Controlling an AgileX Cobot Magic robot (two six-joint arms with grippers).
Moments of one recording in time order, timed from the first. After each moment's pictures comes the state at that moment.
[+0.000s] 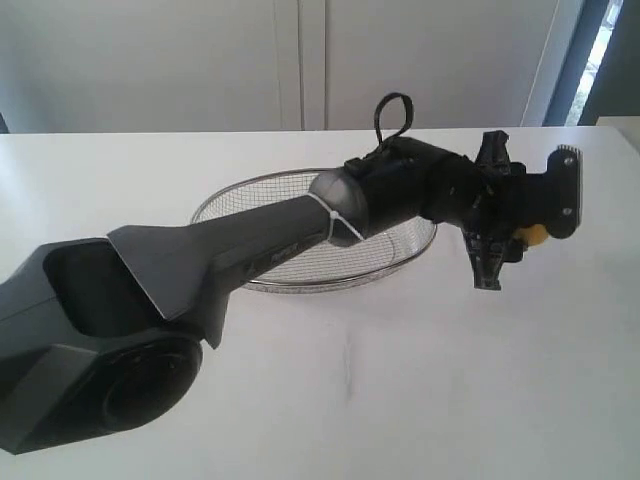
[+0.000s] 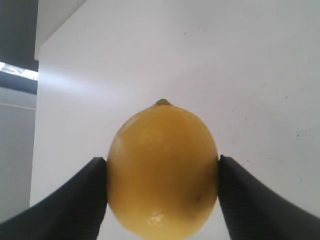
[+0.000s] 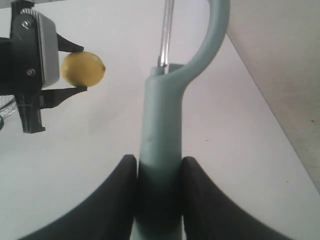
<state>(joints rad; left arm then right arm) -0.96 2.54 -2.39 -0.12 0.53 1.11 0.78 0.43 -0.61 -0.80 1.22 1.05</state>
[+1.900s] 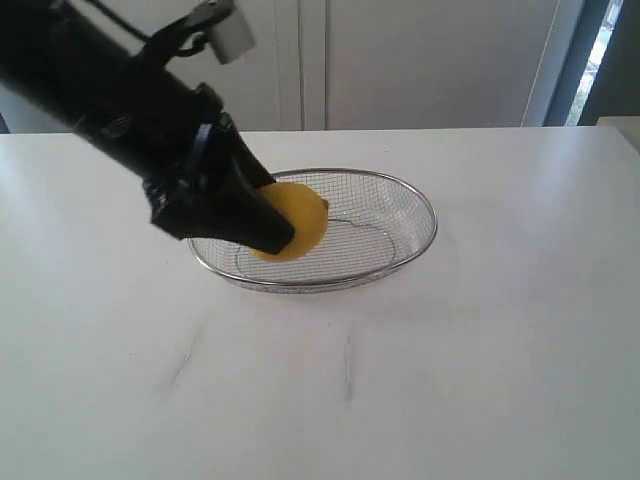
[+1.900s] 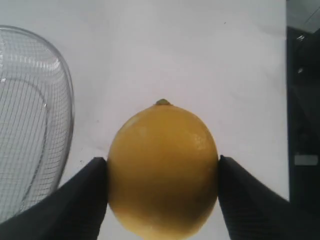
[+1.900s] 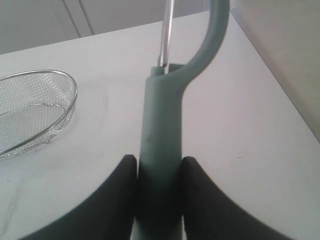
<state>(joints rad) -0.49 1.50 -1.27 -0.84 1.10 1.20 0.78 0.27 -0.57 -0.77 1.14 1.03</state>
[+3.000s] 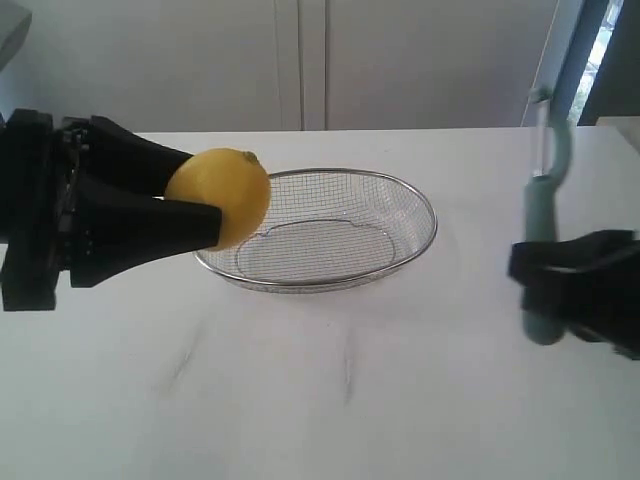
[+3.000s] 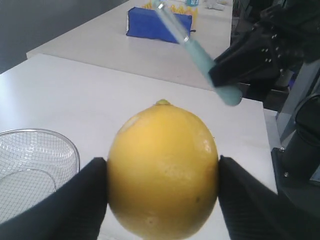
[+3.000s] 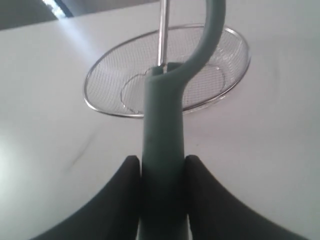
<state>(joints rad) -0.24 1.16 -0.73 -1.52 1.09 1.80 0.78 0.73 -0.57 -0.49 0.51 0.96</state>
